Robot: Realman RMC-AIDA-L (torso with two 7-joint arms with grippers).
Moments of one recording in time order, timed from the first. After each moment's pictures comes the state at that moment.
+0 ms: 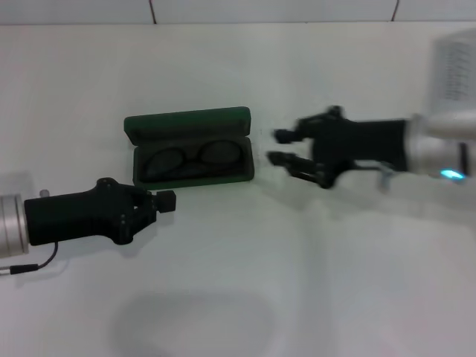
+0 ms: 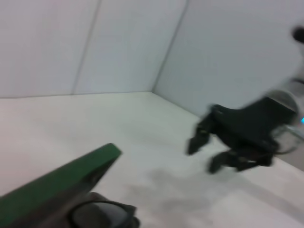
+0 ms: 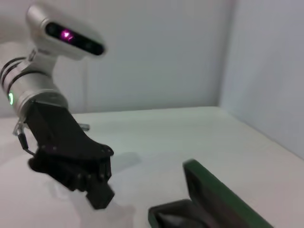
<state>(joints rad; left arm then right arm) -0.37 -2.02 0.80 0.56 1.87 1.60 -1.36 0.51 2.02 -1.54 -0.87 -1.48 -1.09 1.33</state>
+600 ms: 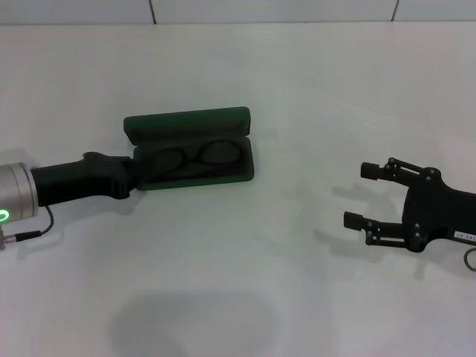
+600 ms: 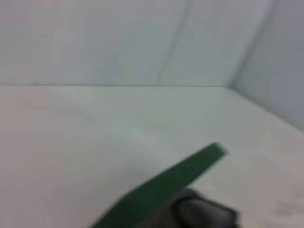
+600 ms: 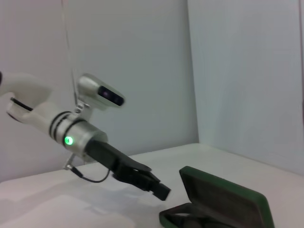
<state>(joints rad) -0.43 -2.03 0.79 0.56 1.89 1.34 -1.52 0.38 2.01 -1.16 -0.50 -1.45 -1.49 0.95</state>
